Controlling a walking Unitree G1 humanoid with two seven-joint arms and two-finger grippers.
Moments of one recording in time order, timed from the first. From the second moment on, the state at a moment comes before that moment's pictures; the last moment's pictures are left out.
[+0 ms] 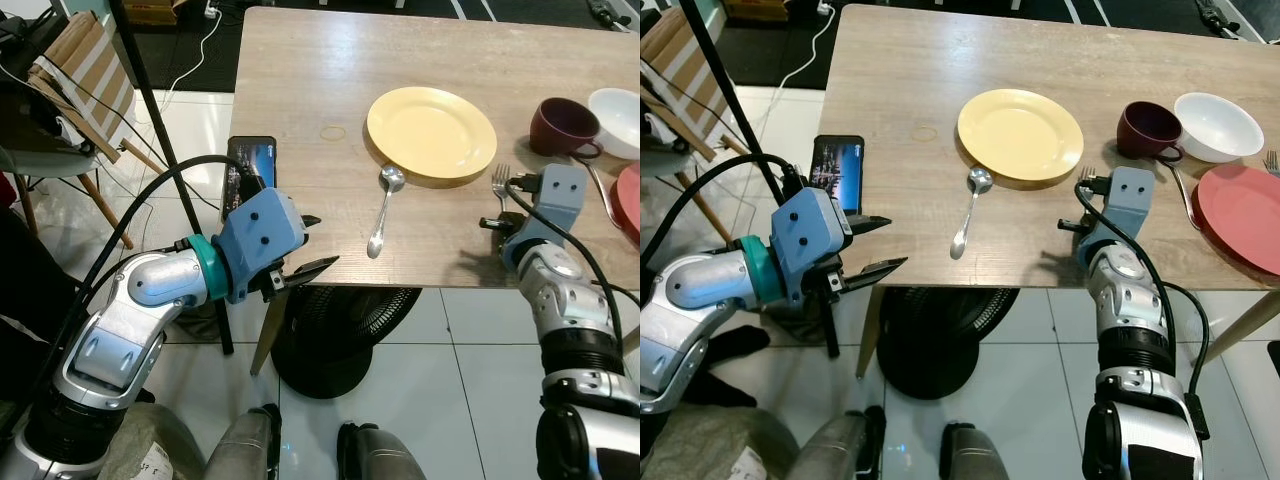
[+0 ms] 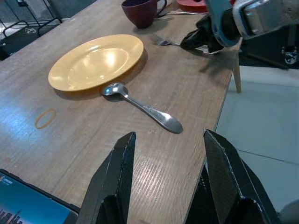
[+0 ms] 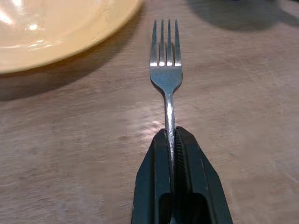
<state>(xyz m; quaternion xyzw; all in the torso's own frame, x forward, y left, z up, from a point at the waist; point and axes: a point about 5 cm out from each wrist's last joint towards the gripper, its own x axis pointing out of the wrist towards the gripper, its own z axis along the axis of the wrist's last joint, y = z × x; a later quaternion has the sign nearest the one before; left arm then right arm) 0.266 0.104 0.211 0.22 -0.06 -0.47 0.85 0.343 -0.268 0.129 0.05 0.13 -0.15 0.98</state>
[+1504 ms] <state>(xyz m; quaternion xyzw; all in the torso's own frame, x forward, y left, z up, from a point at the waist) 0.276 0.100 0.211 0.21 -0.07 -0.42 0.88 0.306 -0.157 0.130 0.02 0.05 0.01 1.00</state>
